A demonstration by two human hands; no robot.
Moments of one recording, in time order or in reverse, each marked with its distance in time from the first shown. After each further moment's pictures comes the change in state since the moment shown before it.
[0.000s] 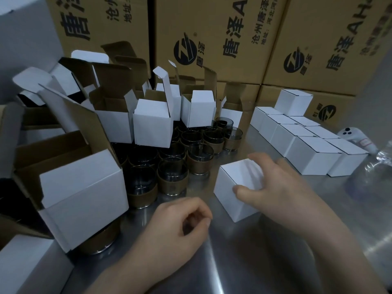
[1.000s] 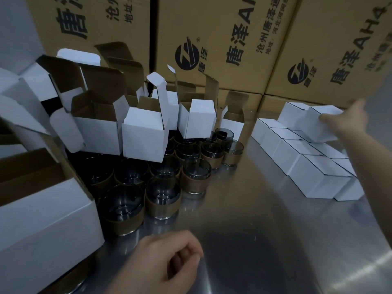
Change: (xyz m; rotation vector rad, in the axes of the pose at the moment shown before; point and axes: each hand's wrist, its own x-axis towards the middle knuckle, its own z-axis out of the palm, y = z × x) left_hand 0.007 -0.010 -0.002 -0.052 -0.081 -0.104; right_hand 0.253 0.167 -0.105 0.338 0.687 0.338
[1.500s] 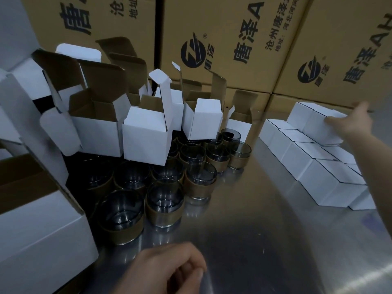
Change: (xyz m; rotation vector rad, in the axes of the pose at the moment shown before) left_hand -0.001 -0.001 0.001 0.029 -0.015 -0.082; right_hand 0.020 0.006 0.024 -0.088 -0.061 0.028
